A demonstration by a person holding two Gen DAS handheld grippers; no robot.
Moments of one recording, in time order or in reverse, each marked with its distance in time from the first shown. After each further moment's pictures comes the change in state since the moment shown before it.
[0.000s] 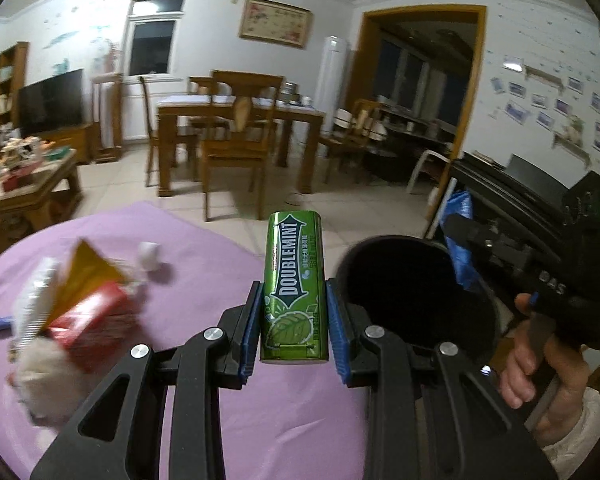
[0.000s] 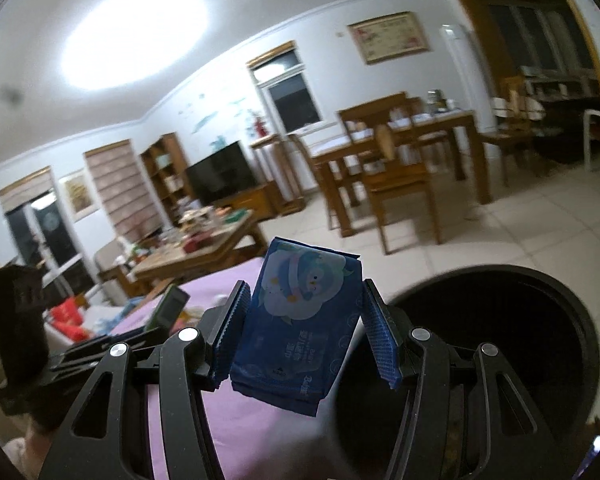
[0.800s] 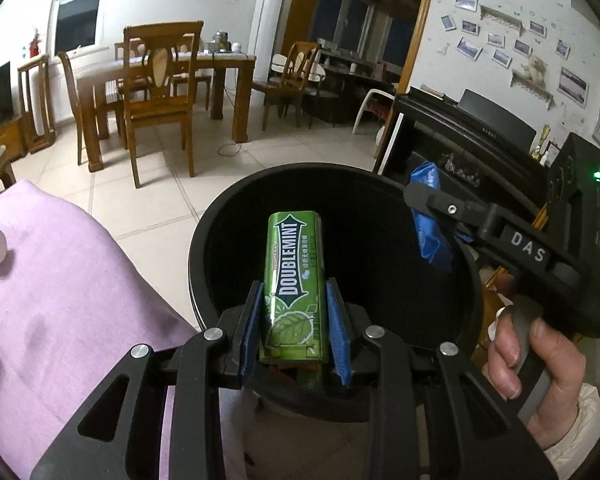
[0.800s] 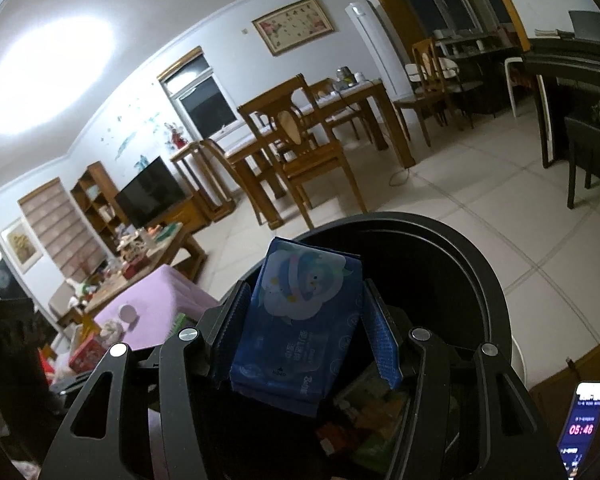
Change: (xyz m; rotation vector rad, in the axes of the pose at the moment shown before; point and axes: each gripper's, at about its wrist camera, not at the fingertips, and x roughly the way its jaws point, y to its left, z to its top) left arm 0.097 -0.092 -0.026 0.120 0.182 -0.169; right arm 0.002 -0.124 -0.043 0.197 0.025 -0.207
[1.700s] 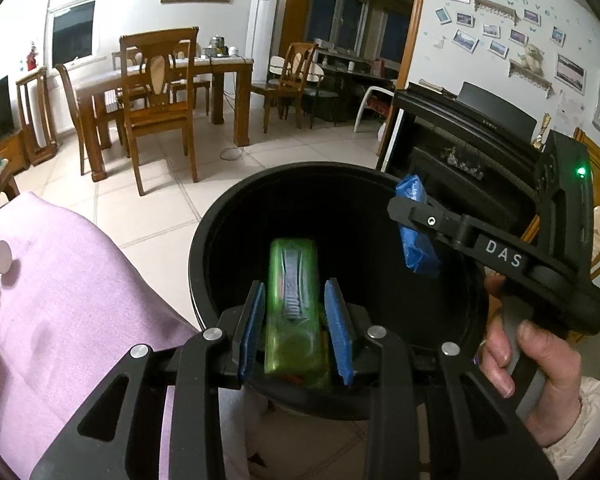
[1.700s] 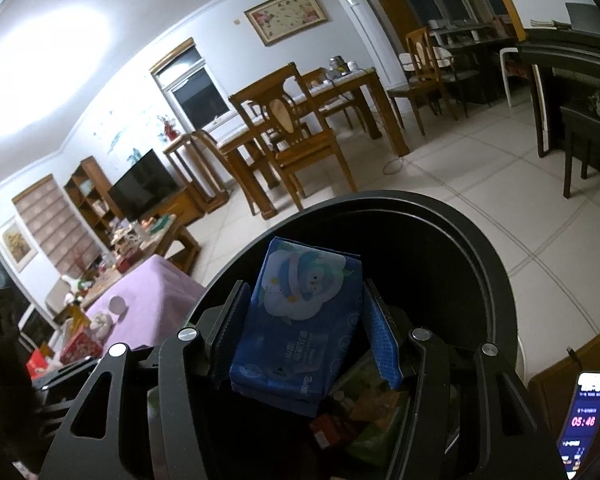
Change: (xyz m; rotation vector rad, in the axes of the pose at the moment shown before) left arm 0.000 -0.015 -0.004 0.031 -0.002 0.029; right arm 0.022 0.019 -0.023 0.015 0.035 -0.020
